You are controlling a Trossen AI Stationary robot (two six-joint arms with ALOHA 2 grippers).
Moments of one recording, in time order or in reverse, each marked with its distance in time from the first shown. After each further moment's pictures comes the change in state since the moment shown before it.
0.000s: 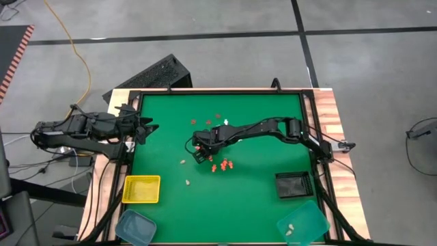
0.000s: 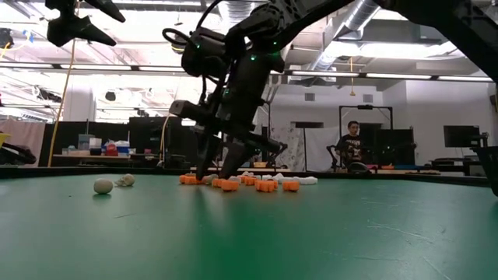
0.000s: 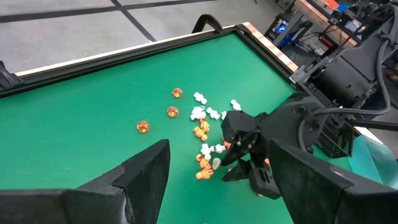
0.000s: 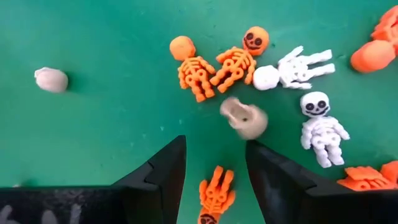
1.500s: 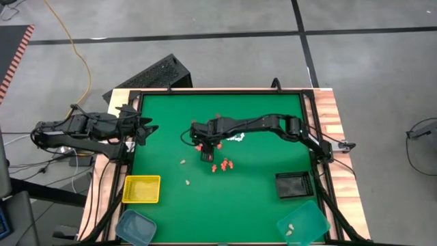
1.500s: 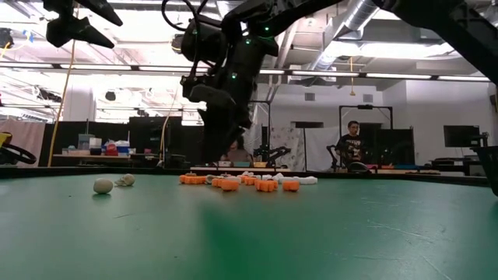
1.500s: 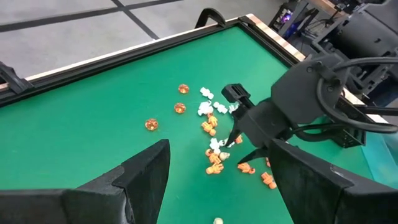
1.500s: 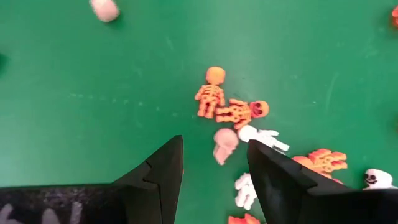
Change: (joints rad) left arm 0.000 0.000 0.000 -0.031 0.000 0.046; right arm -0.038 -0.008 0.146 -0.142 0.007 -0.780
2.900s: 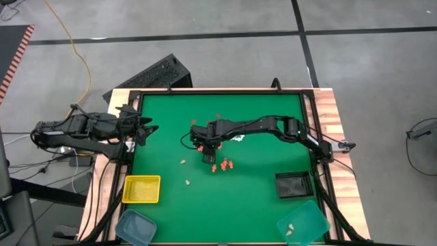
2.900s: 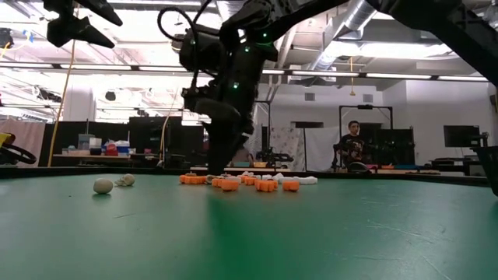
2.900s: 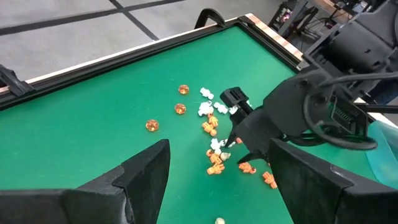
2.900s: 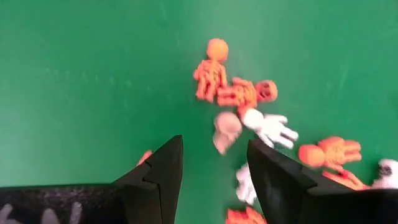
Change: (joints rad) left arm 0.000 0.000 0.000 0.002 0.001 0.013; right arm 0.007 0.028 -0.002 -0.025 0.026 -0.016
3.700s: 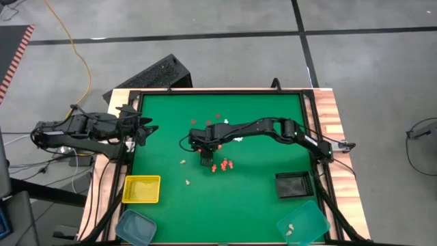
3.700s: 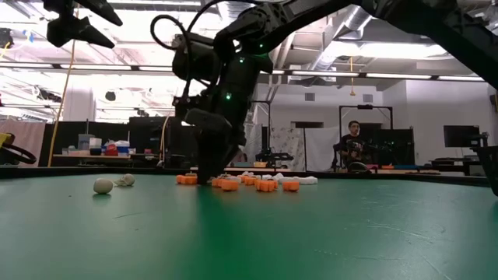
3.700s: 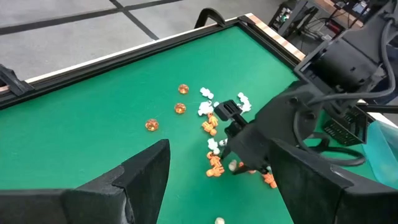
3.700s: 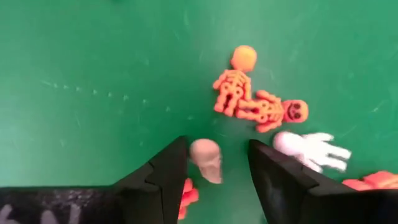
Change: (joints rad) left arm 0.000 0.000 0.000 -0.001 0.001 -0.001; right arm 0.010 0.052 0.003 0.069 -0.034 -0.004
